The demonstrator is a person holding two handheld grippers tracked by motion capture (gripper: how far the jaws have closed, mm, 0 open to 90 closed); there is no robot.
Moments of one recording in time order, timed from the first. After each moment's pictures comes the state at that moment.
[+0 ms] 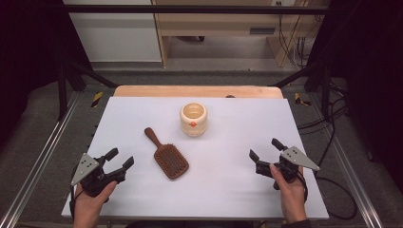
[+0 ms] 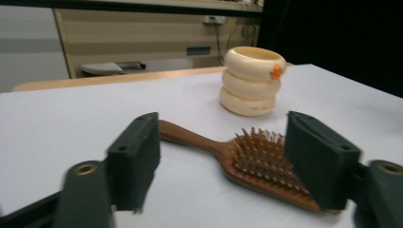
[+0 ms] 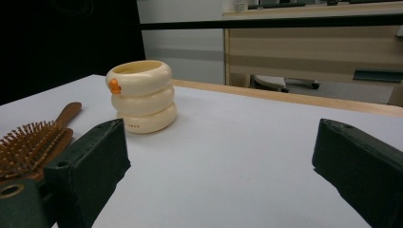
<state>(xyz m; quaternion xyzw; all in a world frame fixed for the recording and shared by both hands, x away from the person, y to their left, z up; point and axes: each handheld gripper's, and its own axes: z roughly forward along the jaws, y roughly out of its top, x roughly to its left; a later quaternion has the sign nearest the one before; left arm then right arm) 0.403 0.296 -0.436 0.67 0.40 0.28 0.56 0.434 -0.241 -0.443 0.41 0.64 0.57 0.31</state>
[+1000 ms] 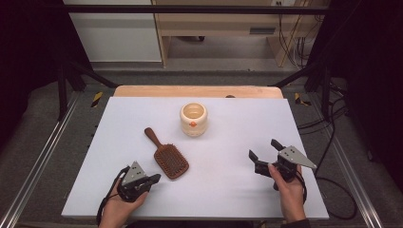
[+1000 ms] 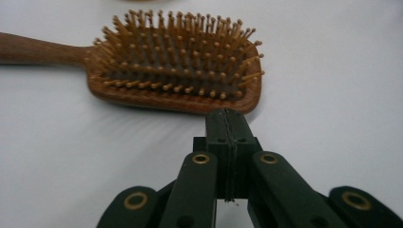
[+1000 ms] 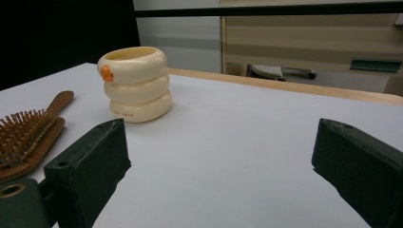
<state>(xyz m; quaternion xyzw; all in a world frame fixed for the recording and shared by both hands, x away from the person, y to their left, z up) 0.406 0.216 -0.469 0.83 0.33 0.16 0.42 0.438 -0.240 -0.448 0.42 0.65 0.55 0.31</state>
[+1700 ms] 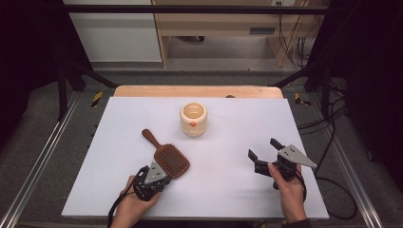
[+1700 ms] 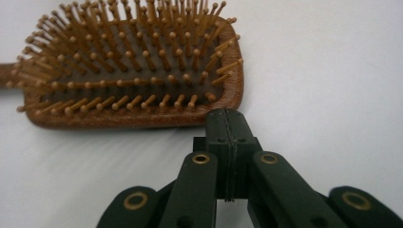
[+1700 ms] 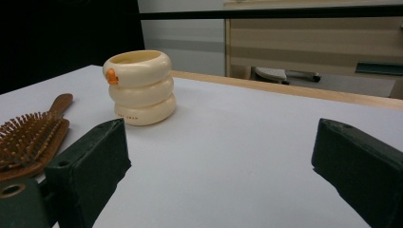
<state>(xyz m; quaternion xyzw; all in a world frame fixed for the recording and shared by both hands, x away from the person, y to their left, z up) 0.415 0.177 -0.478 0.87 0.30 0.17 0.36 0.439 -0.239 -0.445 0.42 0.65 0.56 0.31</state>
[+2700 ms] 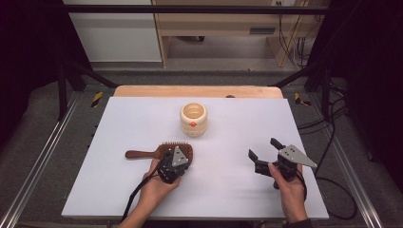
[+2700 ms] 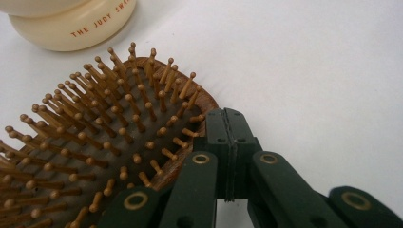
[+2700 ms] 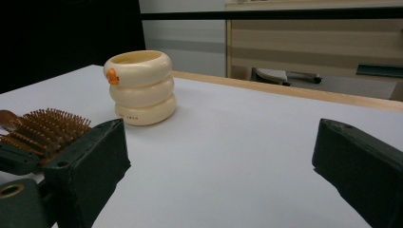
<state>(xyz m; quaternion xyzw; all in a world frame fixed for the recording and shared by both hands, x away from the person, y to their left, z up) 0.461 0.117 -0.470 0.87 0.29 0.19 0.35 0.440 -0.240 -0.445 0.41 0.65 0.56 0.31</state>
